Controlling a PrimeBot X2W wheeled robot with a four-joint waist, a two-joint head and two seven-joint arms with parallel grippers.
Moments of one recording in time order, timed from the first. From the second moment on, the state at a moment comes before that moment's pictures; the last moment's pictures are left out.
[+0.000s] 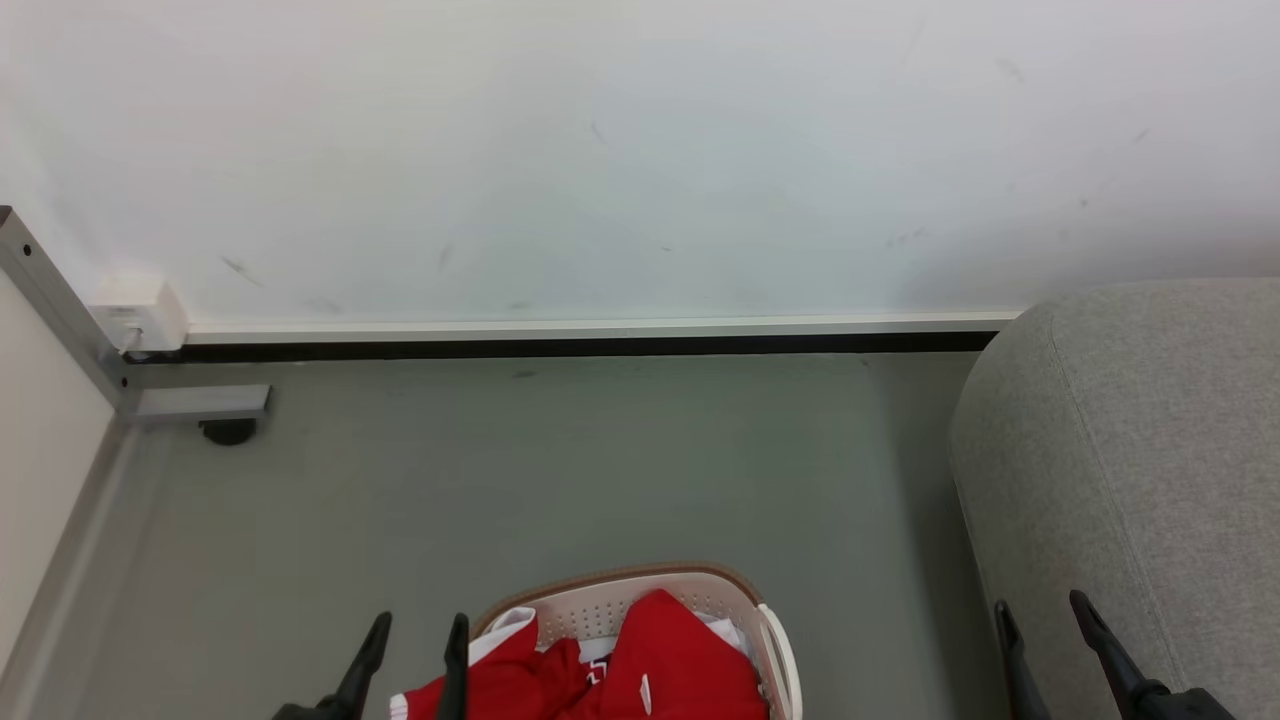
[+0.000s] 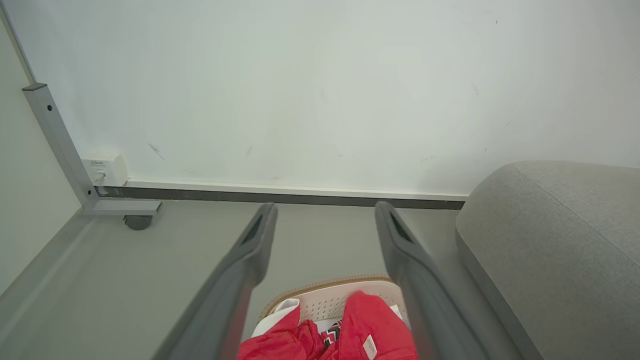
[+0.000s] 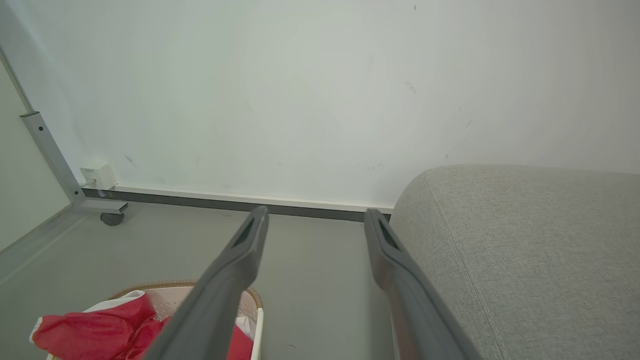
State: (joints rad) left arm 0.07 0.05 -0.10 0.15 -0.14 -0.05 -0.25; right arm 0.02 -0.06 0.05 0.25 0.15 0.13 -0.26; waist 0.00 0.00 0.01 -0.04
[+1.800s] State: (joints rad) left arm -0.69 0.24 -0.19 0.95 0.00 -0.11 -0.01; right arm -0.37 -0.05 0.27 0.00 0.34 0.13 -0.26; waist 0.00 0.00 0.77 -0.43
